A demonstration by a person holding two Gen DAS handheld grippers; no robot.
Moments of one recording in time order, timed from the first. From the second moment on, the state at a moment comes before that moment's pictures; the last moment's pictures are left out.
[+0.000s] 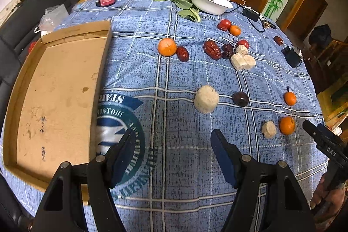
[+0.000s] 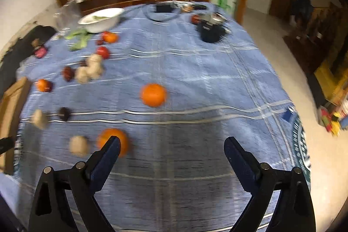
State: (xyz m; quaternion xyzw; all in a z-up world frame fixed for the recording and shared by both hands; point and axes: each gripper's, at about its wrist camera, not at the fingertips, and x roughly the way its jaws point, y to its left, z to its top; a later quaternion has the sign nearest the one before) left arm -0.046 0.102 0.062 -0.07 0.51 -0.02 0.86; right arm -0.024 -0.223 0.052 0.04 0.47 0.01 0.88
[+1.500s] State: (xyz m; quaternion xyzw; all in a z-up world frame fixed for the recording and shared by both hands) left arm -0.021 0.130 0.088 -0.06 0.49 -0.06 0.87; right arm -0.009 -0.131 0.072 0.02 0.48 0.13 0.87
